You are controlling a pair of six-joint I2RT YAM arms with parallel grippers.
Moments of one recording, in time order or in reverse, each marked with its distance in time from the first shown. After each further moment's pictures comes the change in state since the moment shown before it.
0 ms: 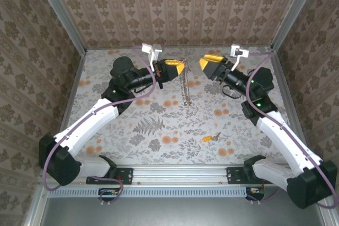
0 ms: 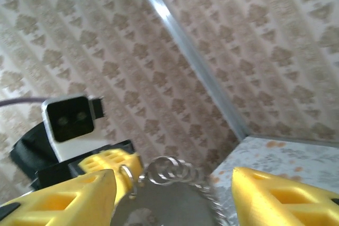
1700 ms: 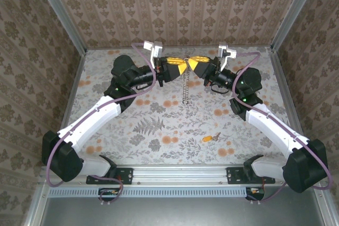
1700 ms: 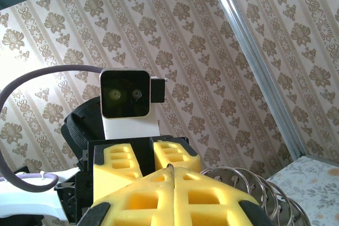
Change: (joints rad) left arm 0.005 0.057 0.019 0.129 0.095 -0.182; right arm 0.107 0.190 -0.005 0.397 -0.126 0.032
